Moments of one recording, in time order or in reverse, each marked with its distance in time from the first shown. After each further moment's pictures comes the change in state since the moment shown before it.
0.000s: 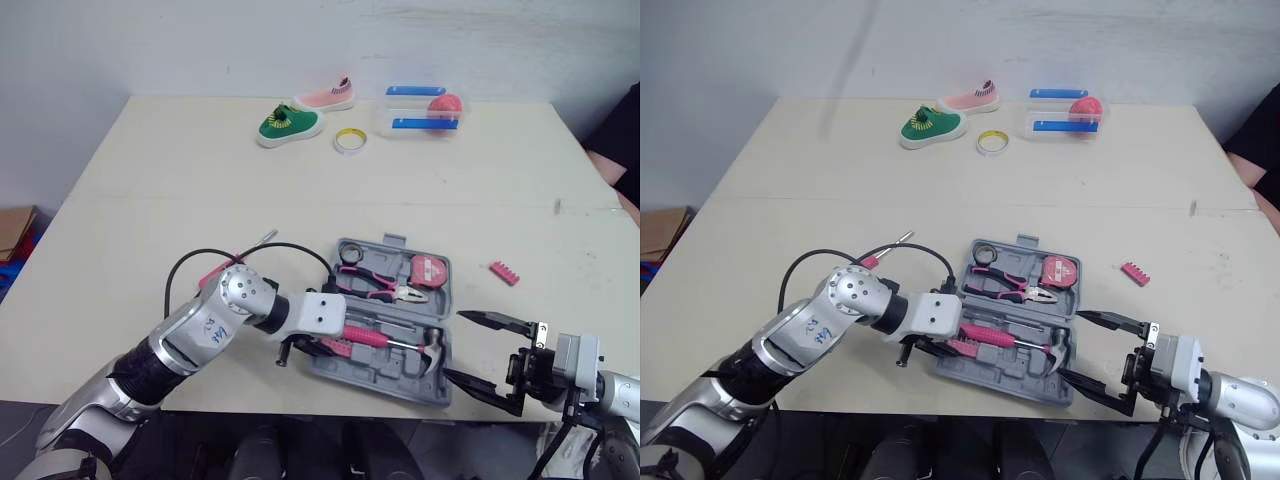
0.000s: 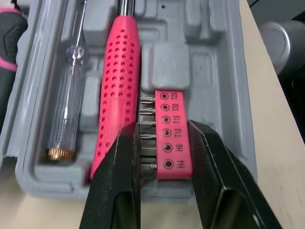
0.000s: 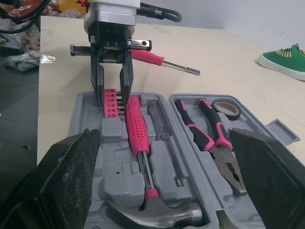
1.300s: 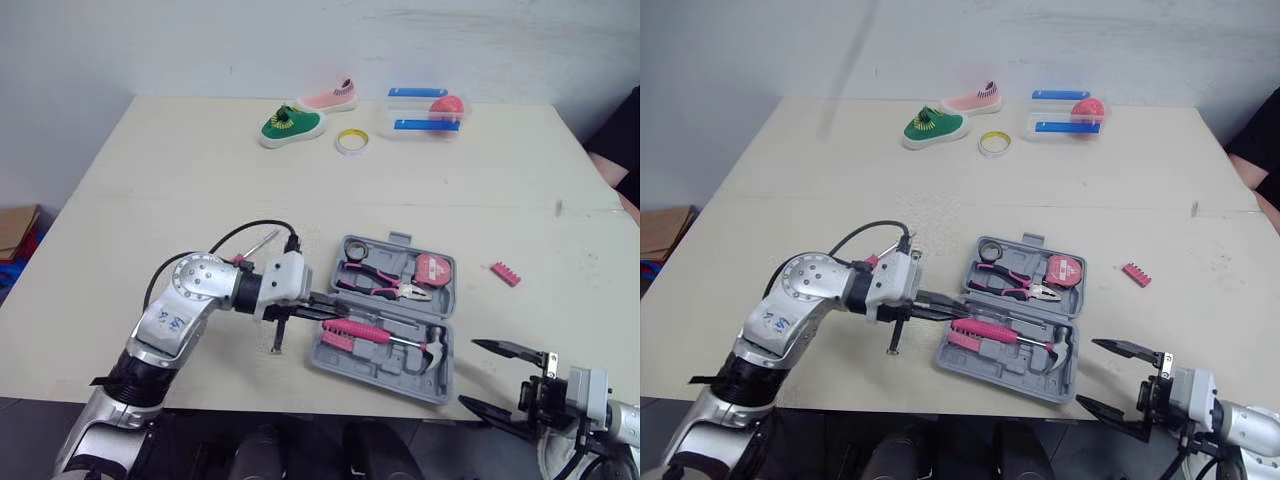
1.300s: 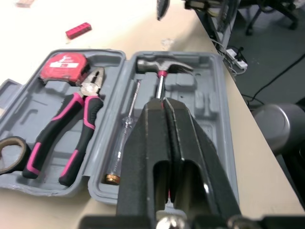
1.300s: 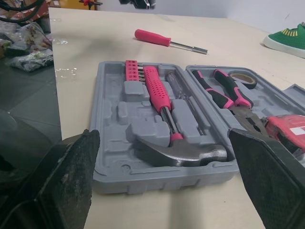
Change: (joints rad) left arm 0.162 -0.086 0.322 0.187 -0.264 -0.455 -0.141; right arm 0.006 0.052 -0.009 0.280 0.020 -0.212 0.182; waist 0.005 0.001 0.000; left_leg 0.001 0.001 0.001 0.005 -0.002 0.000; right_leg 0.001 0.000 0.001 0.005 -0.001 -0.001
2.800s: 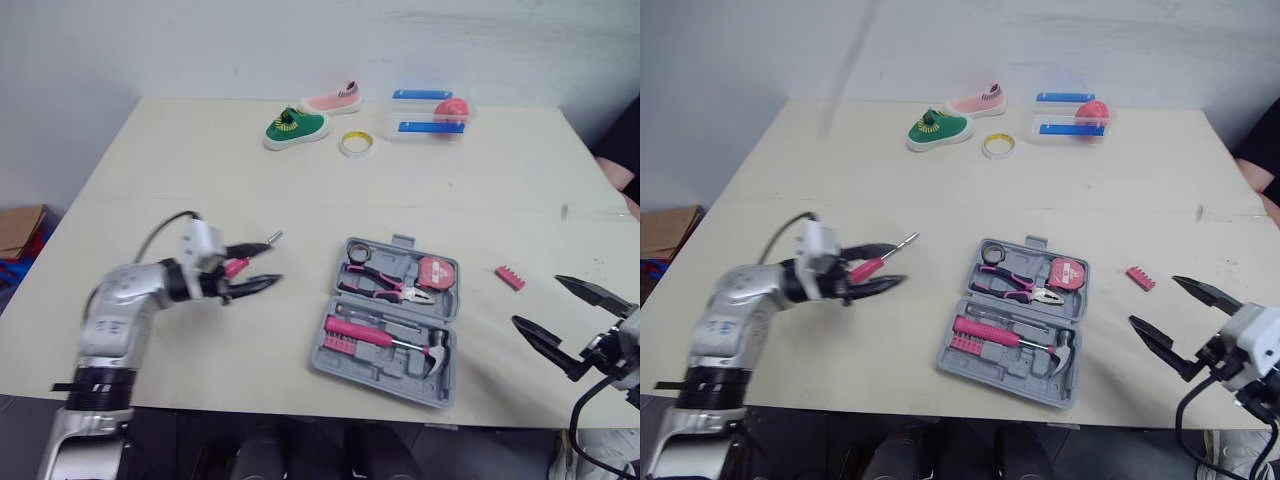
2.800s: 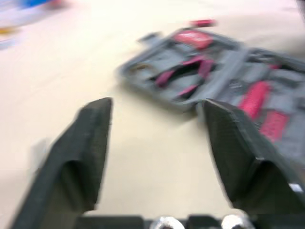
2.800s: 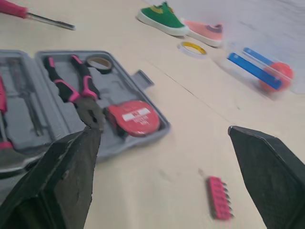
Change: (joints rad) left arm 0.119 0.075 0.475 0.274 -0.131 -0.017 0.193; right arm 0.096 -0.073 -0.340 -0.233 -0.087 0.289 -0.455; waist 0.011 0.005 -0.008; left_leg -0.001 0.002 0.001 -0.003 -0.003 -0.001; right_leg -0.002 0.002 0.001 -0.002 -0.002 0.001
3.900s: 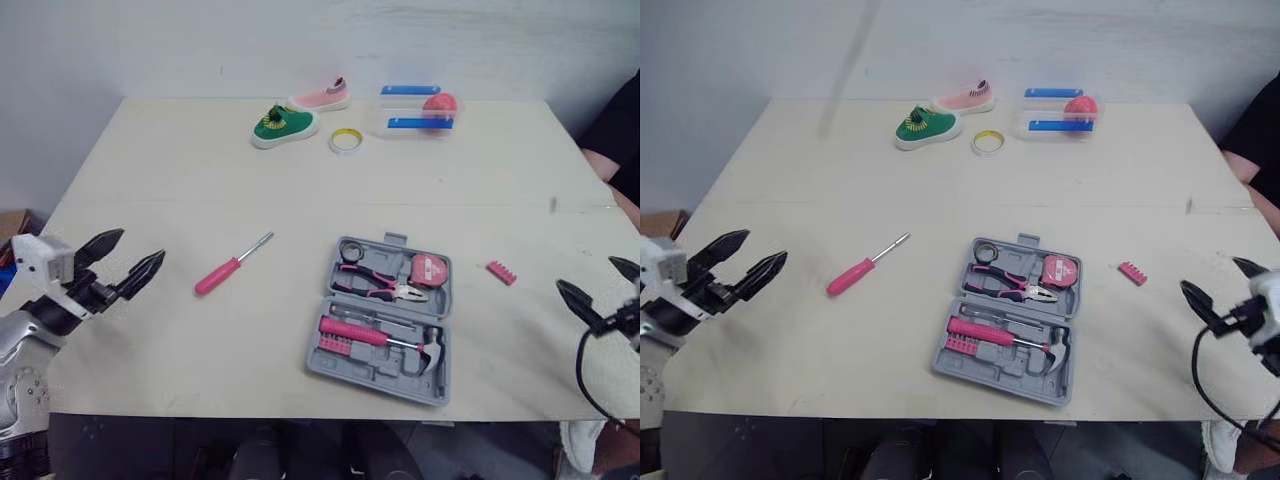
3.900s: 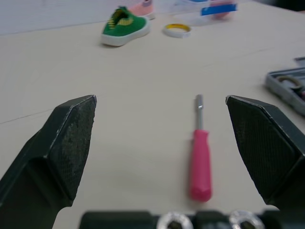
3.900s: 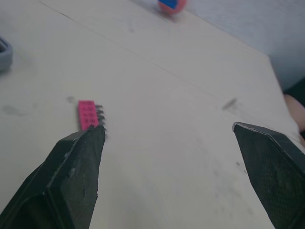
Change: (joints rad) left arm 0.253 0.040 0.301 -0.185 -0.222 0.112 0.261; right arm -0.433 -0.128 0.141 0.512 -0.186 0.019 -0.094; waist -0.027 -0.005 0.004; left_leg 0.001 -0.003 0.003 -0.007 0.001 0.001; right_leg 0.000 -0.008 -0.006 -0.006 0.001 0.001
